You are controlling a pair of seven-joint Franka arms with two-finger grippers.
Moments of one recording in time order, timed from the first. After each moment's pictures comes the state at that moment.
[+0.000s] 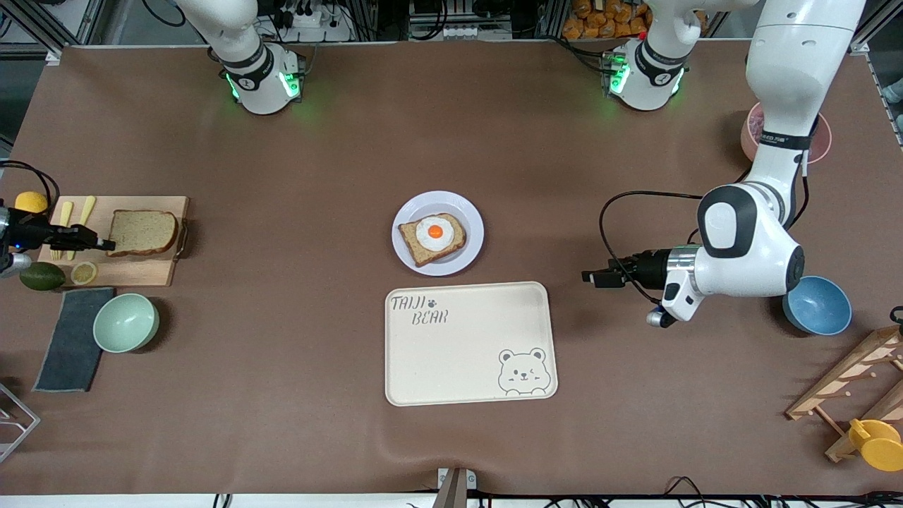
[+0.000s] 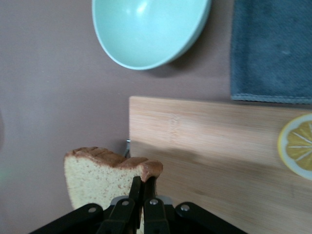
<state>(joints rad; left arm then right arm) -0.09 0.48 -0.07 -1.79 -0.72 1.98 -0.14 -0.61 0.53 -0.04 -1.75 0.42 1.82 -0.90</state>
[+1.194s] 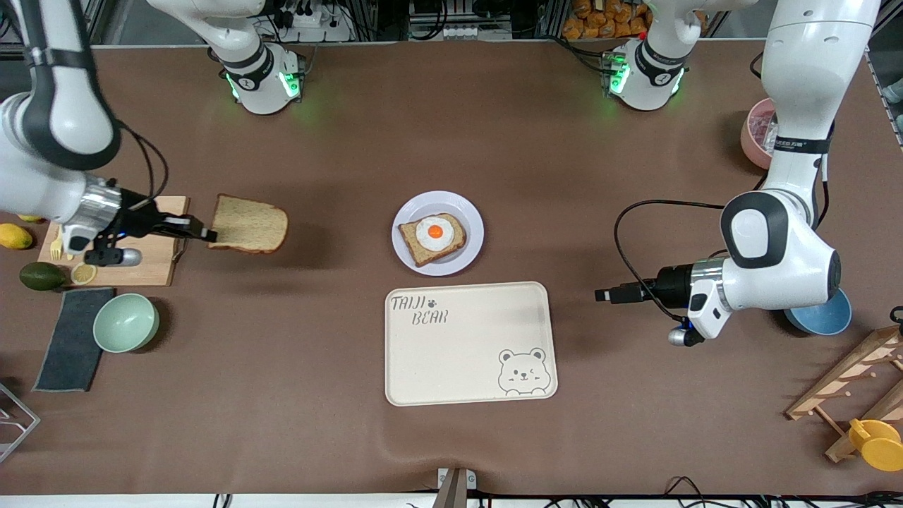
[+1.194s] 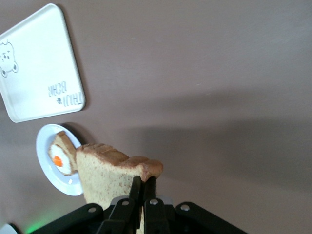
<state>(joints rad) -0.06 0.51 -0.07 -1.68 -0.77 1.98 0.02 -0.03 0.03 -0.02 -2.13 0.54 2.02 -0.18</state>
